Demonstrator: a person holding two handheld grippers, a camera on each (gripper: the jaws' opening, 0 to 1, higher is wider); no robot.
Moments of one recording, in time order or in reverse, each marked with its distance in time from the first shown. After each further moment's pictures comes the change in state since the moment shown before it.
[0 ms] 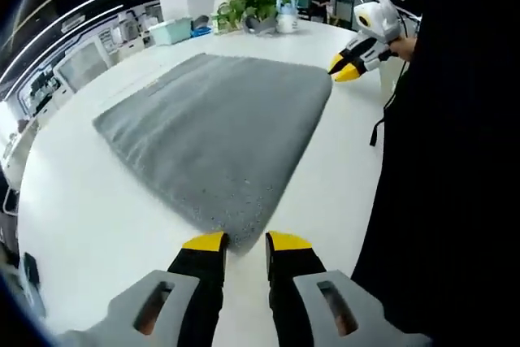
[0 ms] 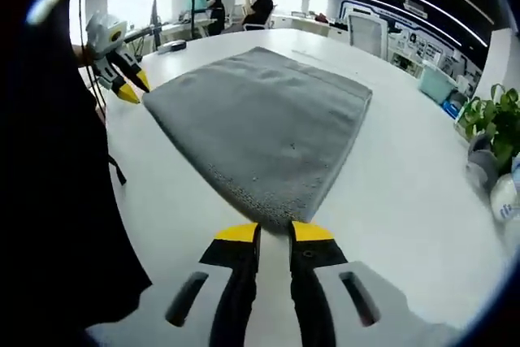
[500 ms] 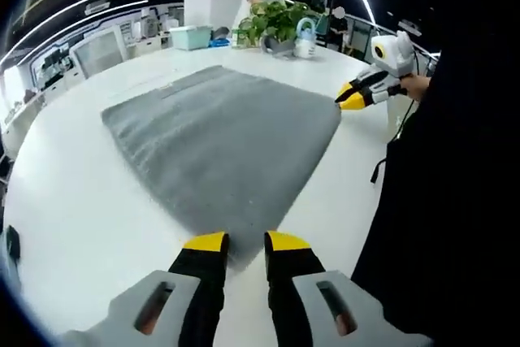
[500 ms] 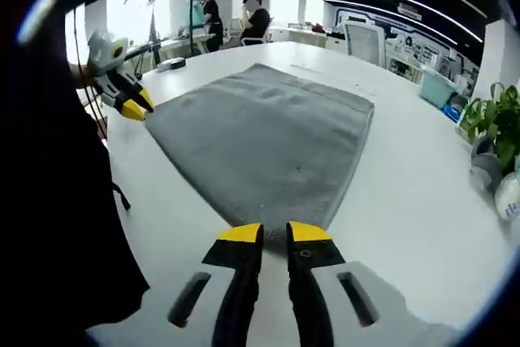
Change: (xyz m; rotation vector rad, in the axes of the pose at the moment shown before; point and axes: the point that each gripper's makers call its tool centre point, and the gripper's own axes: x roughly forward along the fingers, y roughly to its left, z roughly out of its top) left arm -0.001 -0.004 0.013 -0.123 -0.067 -0.022; right arm 0.003 0.008 0.017 0.033 -0.058 0.010
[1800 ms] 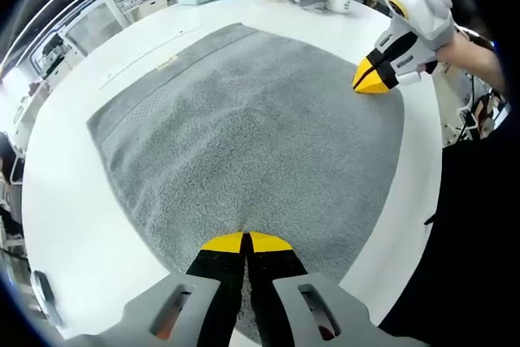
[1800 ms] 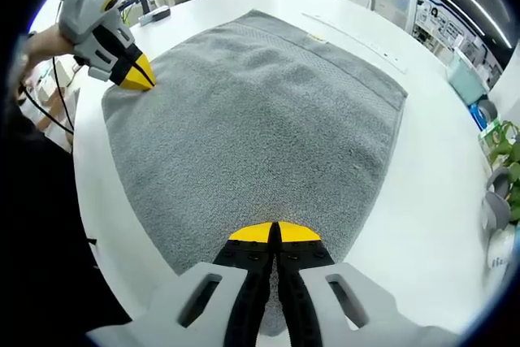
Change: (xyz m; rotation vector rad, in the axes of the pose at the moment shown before) left arm 0.063 0.050 0.046 -0.035 0.269 0.116; right arm 0.073 -0.029 0.035 -0.064 0.323 0.026
